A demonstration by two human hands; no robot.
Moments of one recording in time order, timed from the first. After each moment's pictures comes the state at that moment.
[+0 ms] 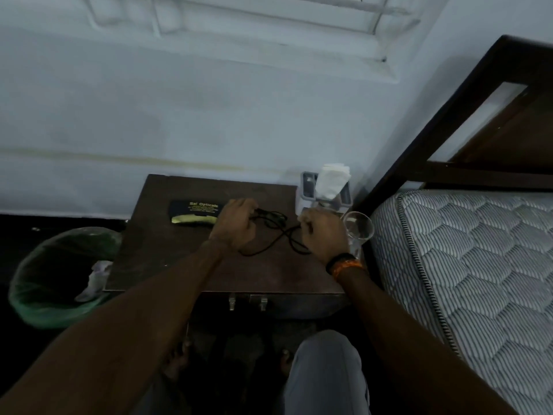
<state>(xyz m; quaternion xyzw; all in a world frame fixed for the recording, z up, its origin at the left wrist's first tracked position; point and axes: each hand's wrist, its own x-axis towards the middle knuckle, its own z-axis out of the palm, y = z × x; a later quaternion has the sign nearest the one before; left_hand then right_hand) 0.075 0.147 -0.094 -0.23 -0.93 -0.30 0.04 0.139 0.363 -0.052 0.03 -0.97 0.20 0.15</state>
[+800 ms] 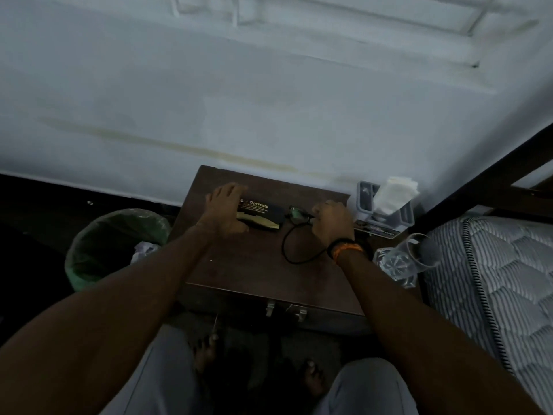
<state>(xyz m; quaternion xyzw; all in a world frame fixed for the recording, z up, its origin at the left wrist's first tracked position) 0.038 0.018 -0.108 -0.12 -0.97 -0.23 -0.03 0.050 0.291 -0.096 0.00 -0.99 0.12 -0.03</state>
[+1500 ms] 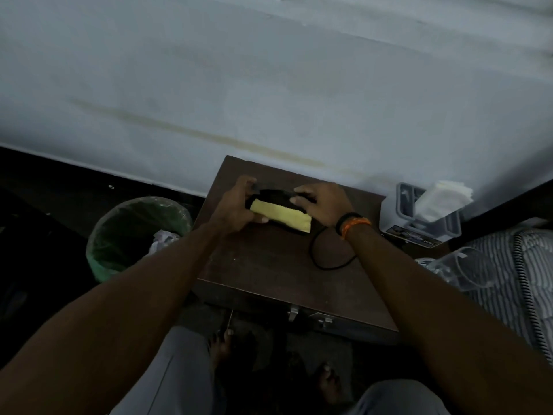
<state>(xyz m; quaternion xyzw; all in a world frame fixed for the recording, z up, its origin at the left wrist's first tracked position) 0.029 -0.012 -0.132 -0.04 -0.87 -0.48 -0.06 -0.002 0.226 -0.094 0.19 -0.96 0.22 -0.03</state>
